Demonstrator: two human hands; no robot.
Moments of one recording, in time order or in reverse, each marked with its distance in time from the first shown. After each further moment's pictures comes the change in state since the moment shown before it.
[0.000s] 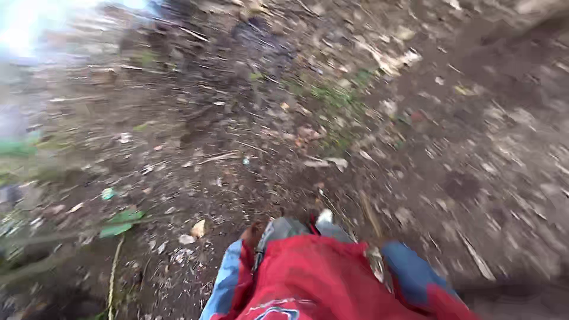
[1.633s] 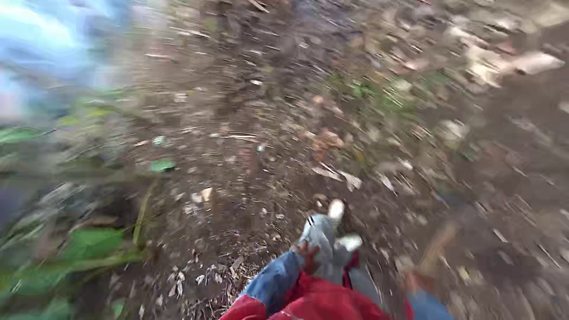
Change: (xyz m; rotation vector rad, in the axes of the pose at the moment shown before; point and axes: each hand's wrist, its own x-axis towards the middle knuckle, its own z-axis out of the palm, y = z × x) left_hand 0.089 0.251 0.308 0.544 -0.323 -0.110; right_hand 0.236 0.191 -0.088 0.636 -0.537 0.641
